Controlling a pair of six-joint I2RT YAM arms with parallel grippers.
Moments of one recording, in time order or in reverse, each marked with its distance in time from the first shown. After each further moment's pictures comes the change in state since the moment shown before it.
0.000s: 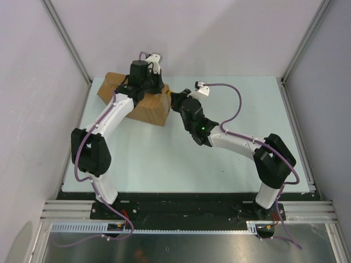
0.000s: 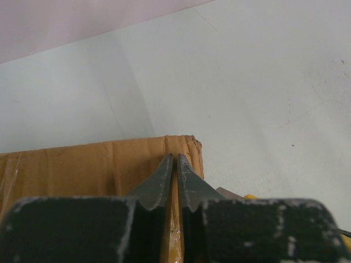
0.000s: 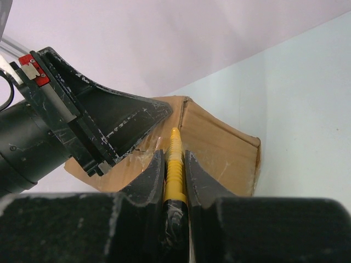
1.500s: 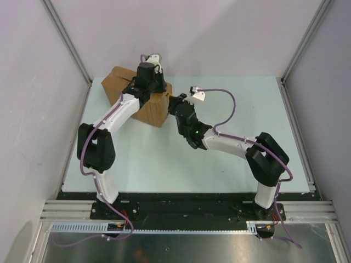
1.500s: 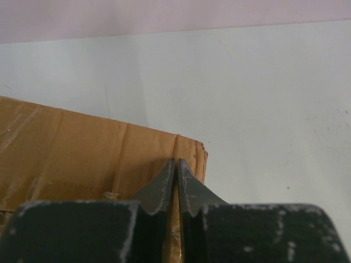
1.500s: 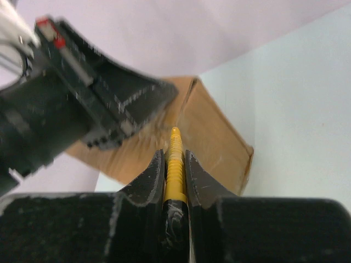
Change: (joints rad) left arm -0.026 0.071 -0.002 0.083 -0.132 -0.172; right arm 0.045 0.063 0.004 0.060 0.120 -0.032
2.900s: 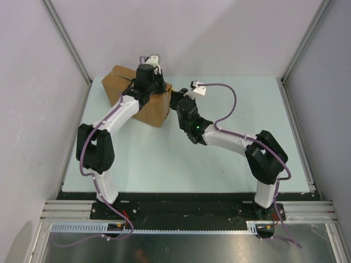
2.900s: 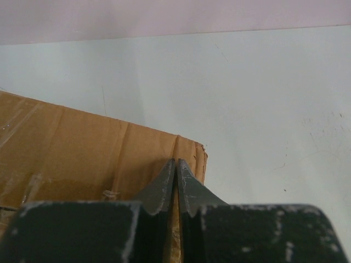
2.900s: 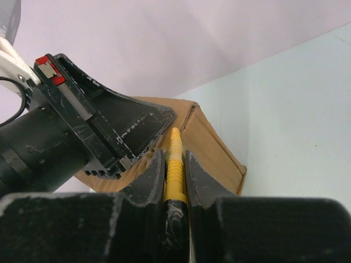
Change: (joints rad) left arm 0.001 -0.013 -0.047 0.055 0.003 -0.020; right arm -0.040 0.014 0.050 -0.016 -0.022 -0.061
